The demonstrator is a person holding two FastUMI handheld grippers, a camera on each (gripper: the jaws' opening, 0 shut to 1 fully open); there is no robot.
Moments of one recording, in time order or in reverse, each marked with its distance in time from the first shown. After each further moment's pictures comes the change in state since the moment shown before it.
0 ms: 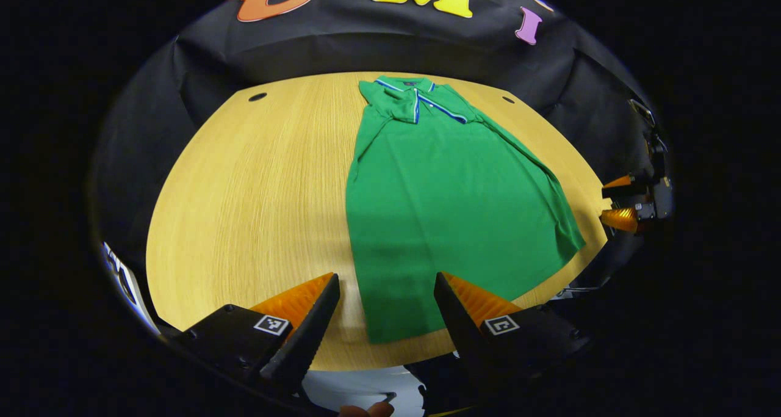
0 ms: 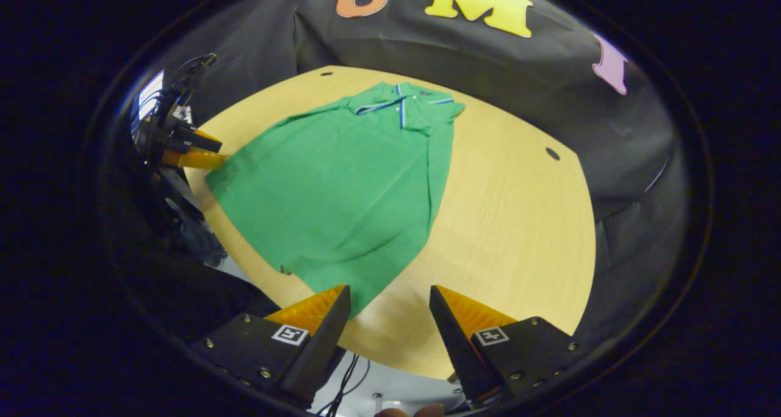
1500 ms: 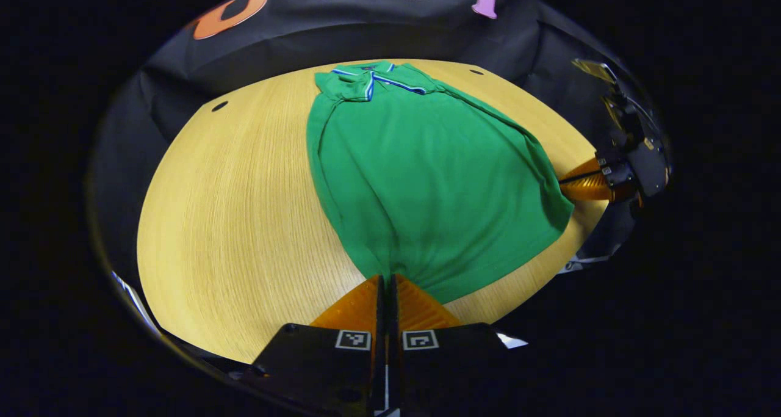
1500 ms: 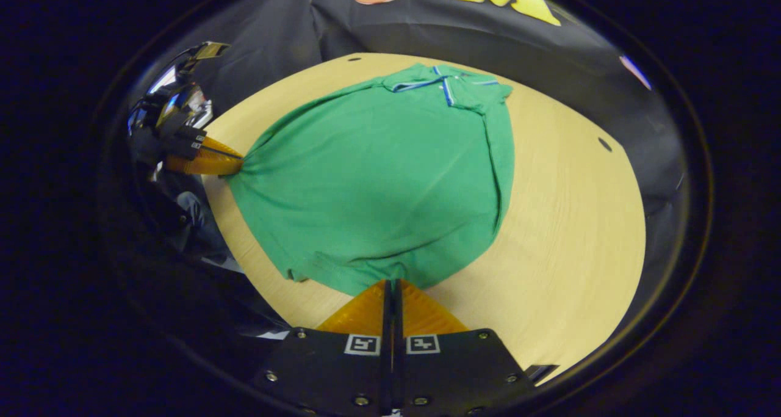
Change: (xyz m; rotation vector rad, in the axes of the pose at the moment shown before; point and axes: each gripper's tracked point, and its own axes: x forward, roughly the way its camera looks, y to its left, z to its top) left arm 0.017 -0.043 -0.024 0.100 0.033 -0.047; right arm 0.050 0.043 0.009 0.017 0.045 0.167
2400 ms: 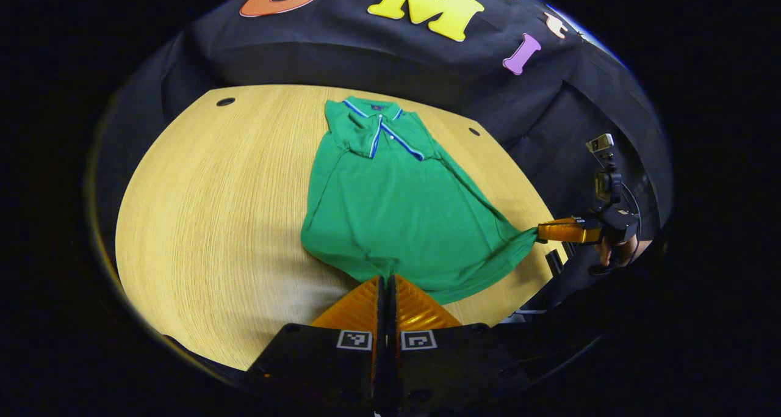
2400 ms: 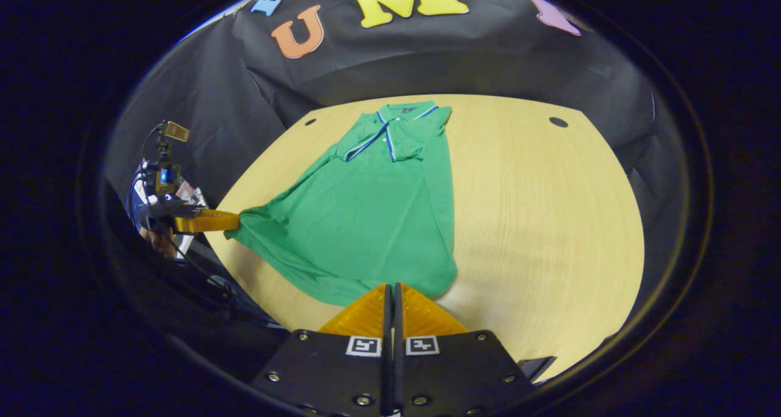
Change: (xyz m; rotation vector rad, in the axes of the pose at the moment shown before) left arm -0.044 -0.003 0.101 -0.158 -0.170 -0.159; right arm -0.059 -0.042 0.073 0.285 -0.170 0.056
